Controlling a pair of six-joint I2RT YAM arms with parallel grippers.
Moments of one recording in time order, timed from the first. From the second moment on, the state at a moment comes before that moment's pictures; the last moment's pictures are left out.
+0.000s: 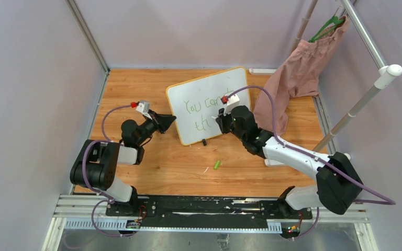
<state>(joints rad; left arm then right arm) -0.12 1.52 0.33 1.25 0.59 -0.52 0.74 1.33 0.81 0.16 0.18 0.13</state>
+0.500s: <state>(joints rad) -0.12 1.52 0.33 1.25 0.59 -0.52 0.74 1.35 0.82 0.17 0.17 0.13</state>
